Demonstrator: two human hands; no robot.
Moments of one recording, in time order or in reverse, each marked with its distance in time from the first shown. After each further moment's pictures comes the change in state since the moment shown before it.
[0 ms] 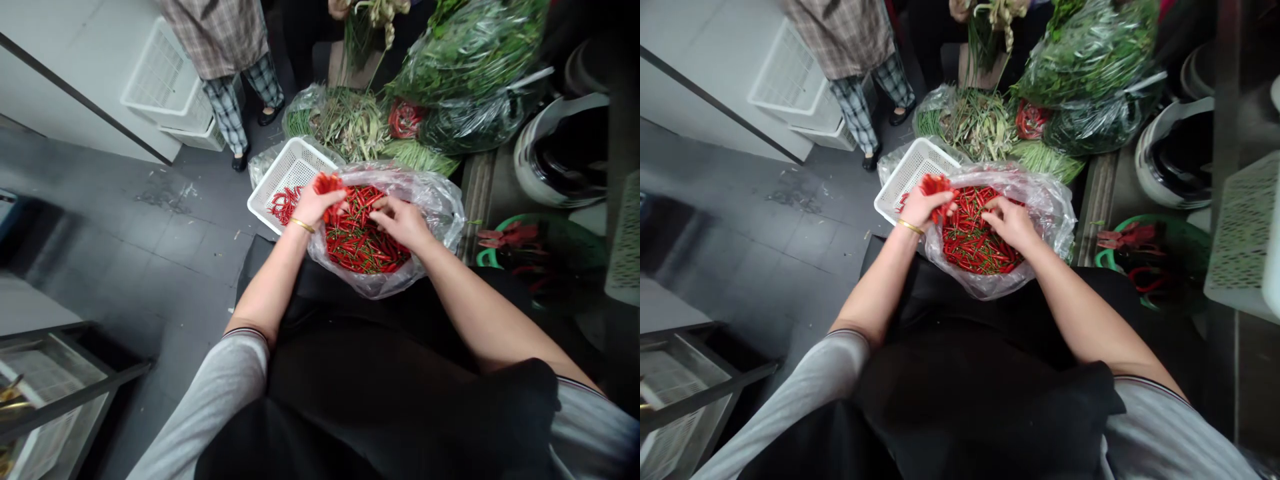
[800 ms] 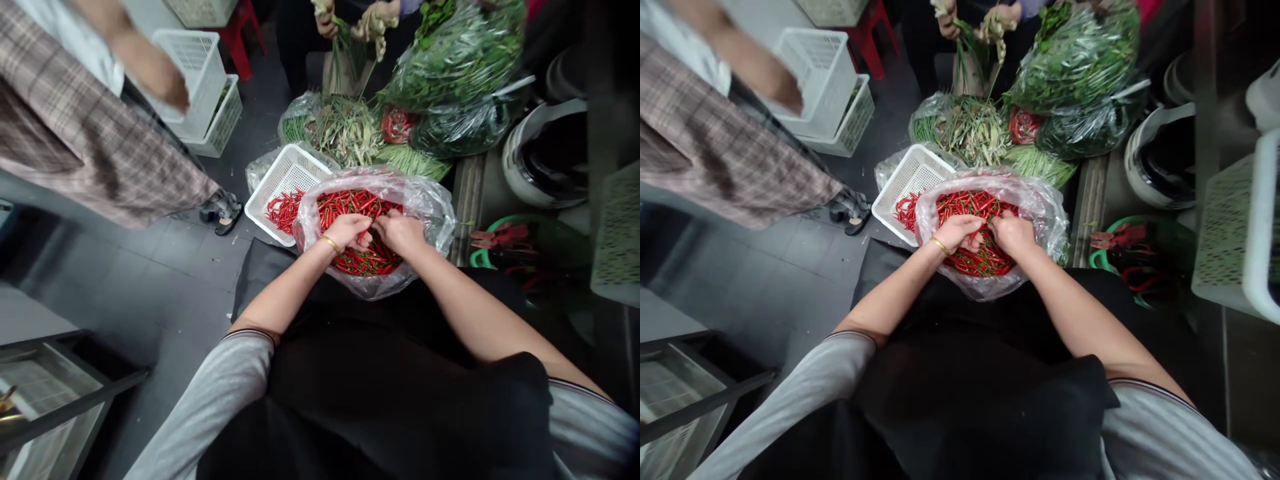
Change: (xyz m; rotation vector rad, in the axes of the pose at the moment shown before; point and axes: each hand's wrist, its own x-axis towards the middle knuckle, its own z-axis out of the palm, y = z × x) left_hand -0.021 -0.030 0.052 -0.057 -0.300 -0.431; right_hand -0.007 0.008 0.008 -0.548 -0.062 0.131
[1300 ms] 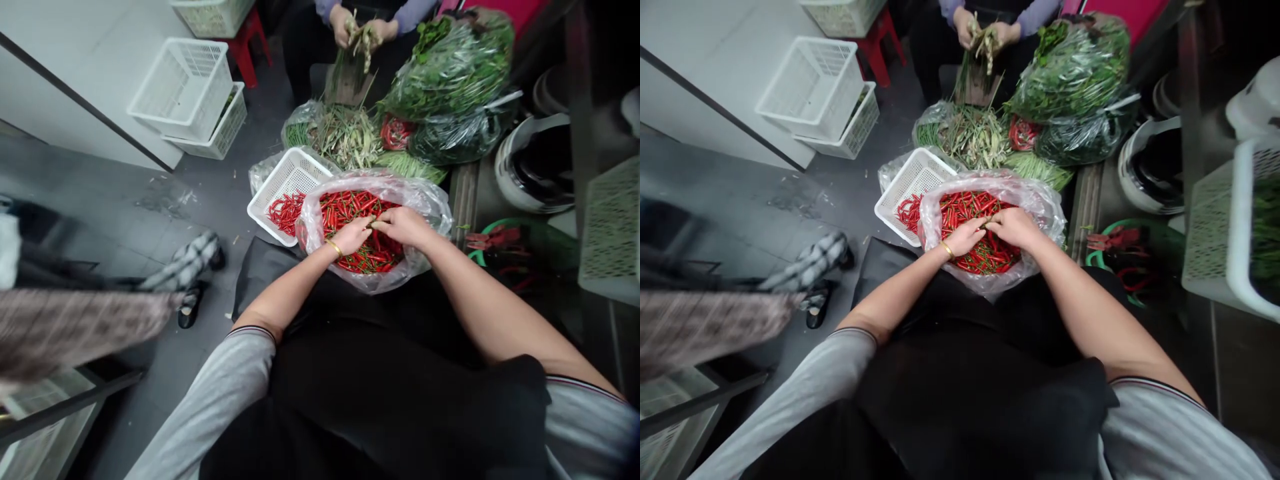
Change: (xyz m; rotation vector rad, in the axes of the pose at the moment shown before) left_hand 0.013 -0.025 -0.004 0.253 0.120 0.478; right_hand 0.013 0.019 -0.020 0.423 -0.034 -0.109
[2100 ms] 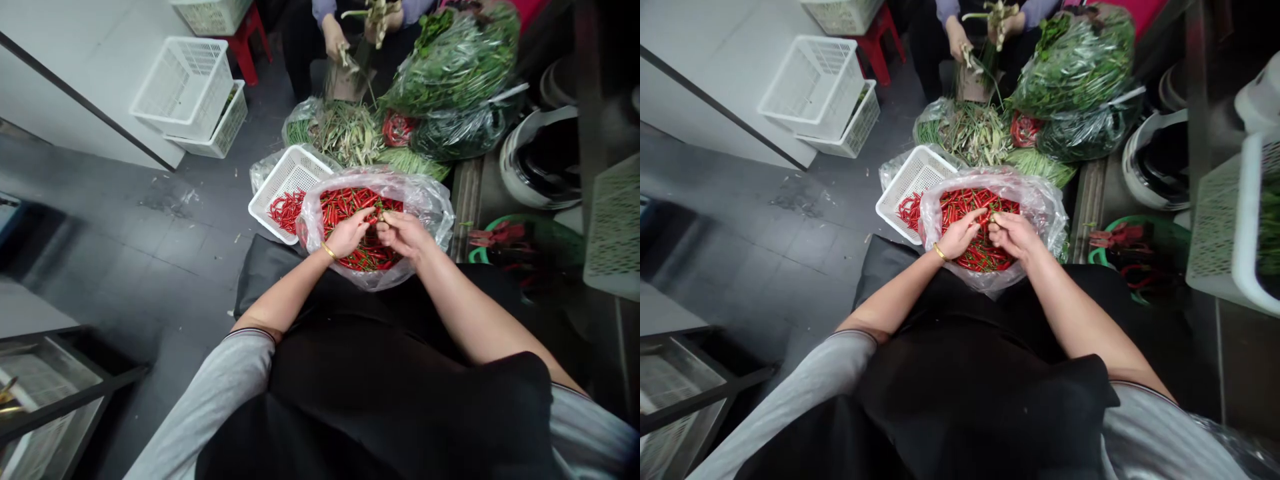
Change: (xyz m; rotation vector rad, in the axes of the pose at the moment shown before) left_hand -0.018 0.002 -0.009 0.214 -0.018 0.183; right_hand -0.020 0.002 0.024 0.923 -0.004 0.122
